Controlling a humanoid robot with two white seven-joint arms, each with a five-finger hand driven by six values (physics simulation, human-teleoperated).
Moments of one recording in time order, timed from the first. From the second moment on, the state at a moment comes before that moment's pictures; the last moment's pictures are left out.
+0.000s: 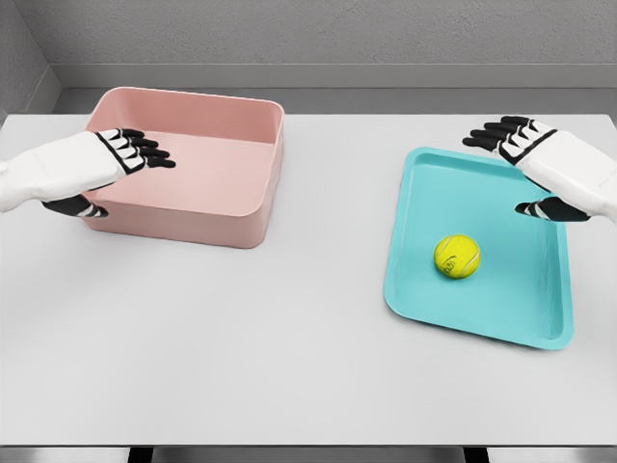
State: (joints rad) left arm -0.56 0.99 -0.58 -1.52 -0.45 -0.61 -0.26; right arm -0.27 -1.08 0.41 -1.75 0.35 -0.38 0.01
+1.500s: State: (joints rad) left arm -0.57 0.98 -0.58 -1.52 -0.50 -0.61 -0.26; right arm -0.48 -1.02 0.74 -1.75 0.33 -0.19 0.45
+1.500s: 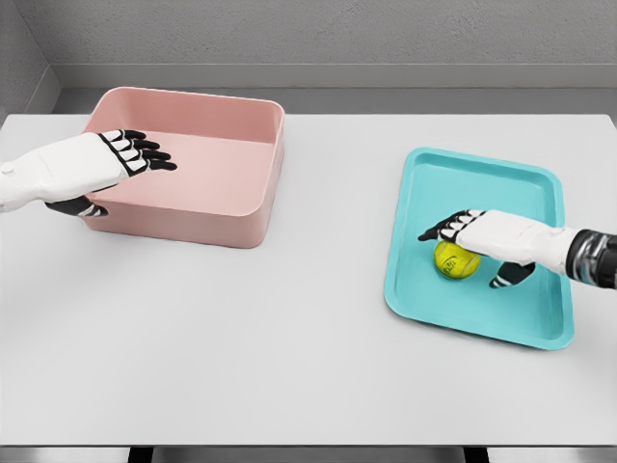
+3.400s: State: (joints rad) left arm -0.57 0.98 -0.56 -1.52 -0.51 -0.61 -0.26; right arm -0.62 -0.98 0.75 -1.75 0.31 -0.39 0.46
